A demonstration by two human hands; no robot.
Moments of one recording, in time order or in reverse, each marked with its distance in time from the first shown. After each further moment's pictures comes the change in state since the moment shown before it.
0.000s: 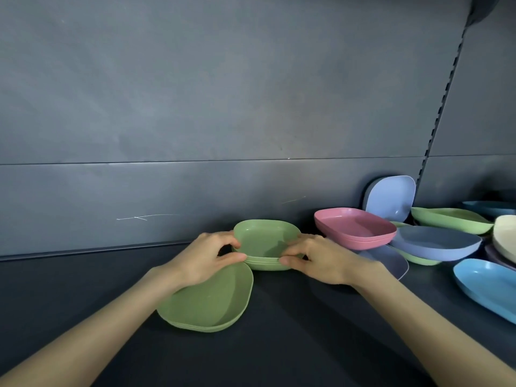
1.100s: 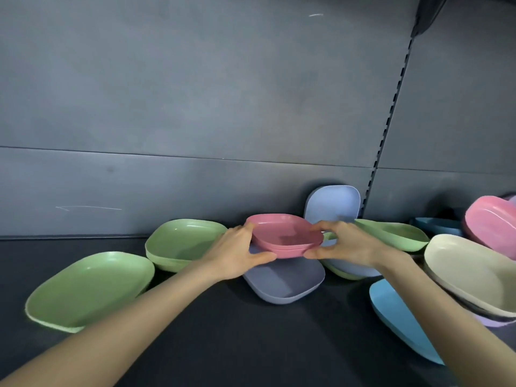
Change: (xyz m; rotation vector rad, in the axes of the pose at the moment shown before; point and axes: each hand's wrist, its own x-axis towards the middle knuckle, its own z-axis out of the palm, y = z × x) left_hand 0.092 0.159 0.090 0.021 0.059 -0.181; right_hand -0.083 0.149 -0.085 0.223 0.061 0.274
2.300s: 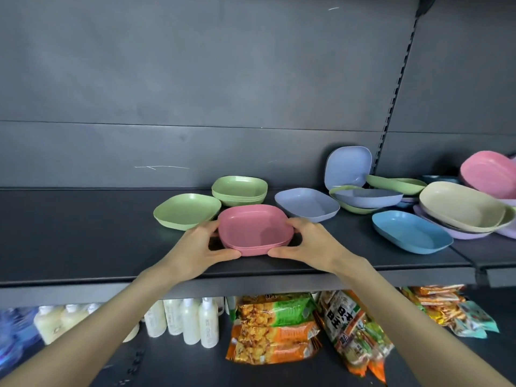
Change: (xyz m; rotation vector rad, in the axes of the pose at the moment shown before) left_hand -0.221 -0.039 -0.054 -0.270 0.038 -0.053; right_hand -0.134 -0.125 0.105 0.204 0.035 -0.185
